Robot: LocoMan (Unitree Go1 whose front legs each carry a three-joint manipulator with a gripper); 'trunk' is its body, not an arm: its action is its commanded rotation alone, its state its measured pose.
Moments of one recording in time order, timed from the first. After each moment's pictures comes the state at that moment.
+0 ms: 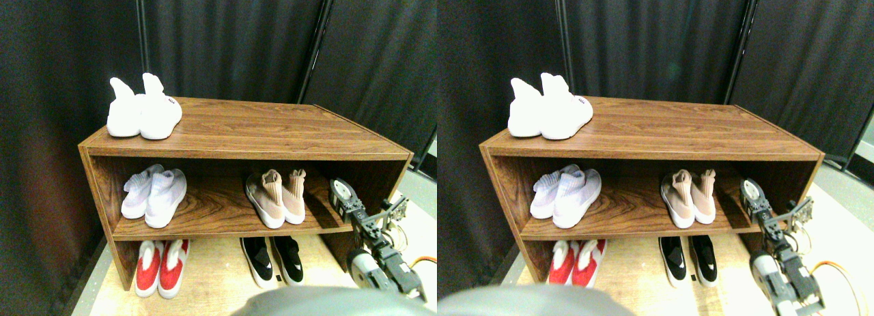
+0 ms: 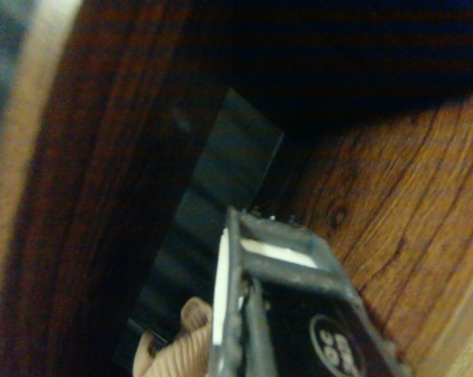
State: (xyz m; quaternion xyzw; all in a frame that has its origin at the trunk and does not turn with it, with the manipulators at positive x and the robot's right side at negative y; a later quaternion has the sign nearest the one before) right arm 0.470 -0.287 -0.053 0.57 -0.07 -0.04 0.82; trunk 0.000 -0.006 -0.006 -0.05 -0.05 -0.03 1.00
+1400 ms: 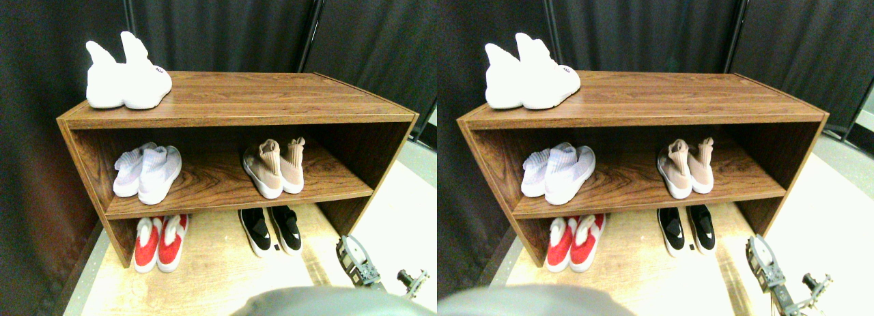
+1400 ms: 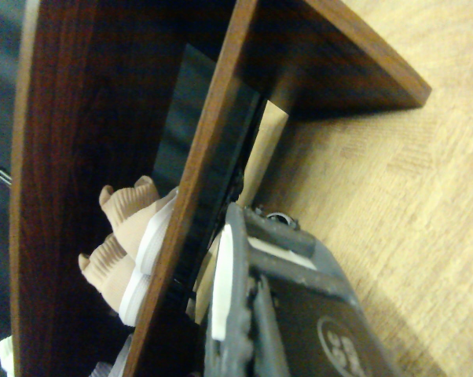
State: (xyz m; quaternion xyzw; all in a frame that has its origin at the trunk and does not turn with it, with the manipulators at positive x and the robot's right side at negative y) right arm 0.391 -0.288 -0.162 0.65 -0.01 -0.01 0.76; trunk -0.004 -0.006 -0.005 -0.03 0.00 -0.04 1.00
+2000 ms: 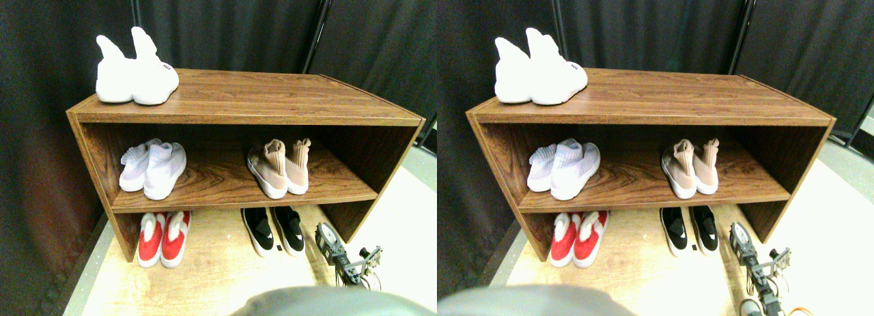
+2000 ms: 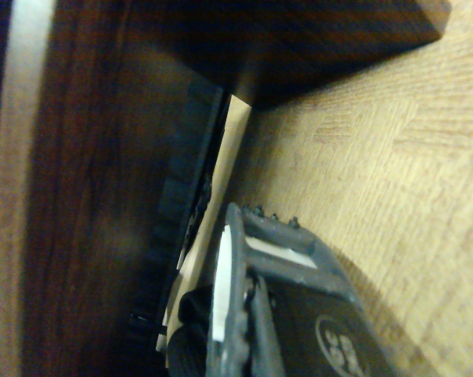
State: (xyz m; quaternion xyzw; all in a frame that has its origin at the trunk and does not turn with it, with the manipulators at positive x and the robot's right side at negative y) right arm 0.453 -0.297 -0.209 0.66 0.01 -0.10 0.75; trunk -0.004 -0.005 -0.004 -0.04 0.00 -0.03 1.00
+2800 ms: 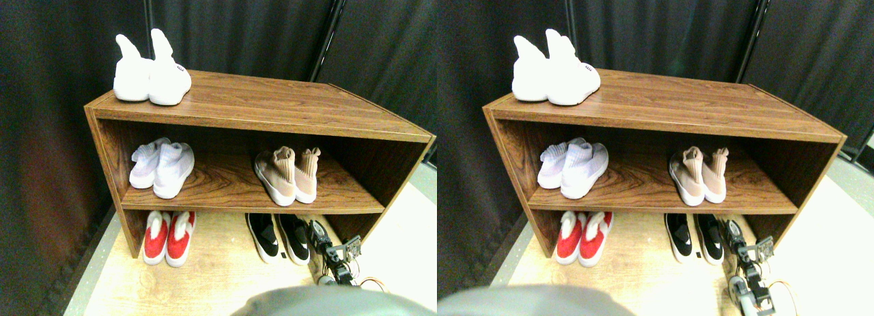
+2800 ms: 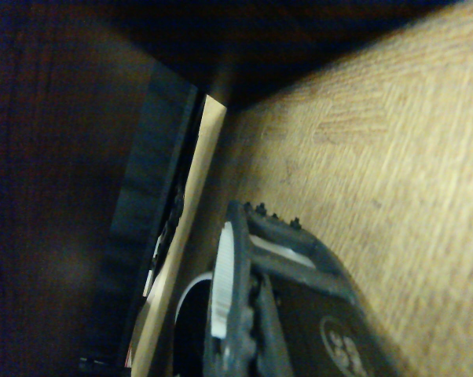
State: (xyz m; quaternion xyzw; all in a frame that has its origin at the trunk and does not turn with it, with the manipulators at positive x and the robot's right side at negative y) right arm 0.498 -0.304 -0.238 0.66 0.02 -0.18 0.73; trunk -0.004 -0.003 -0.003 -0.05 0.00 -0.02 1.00
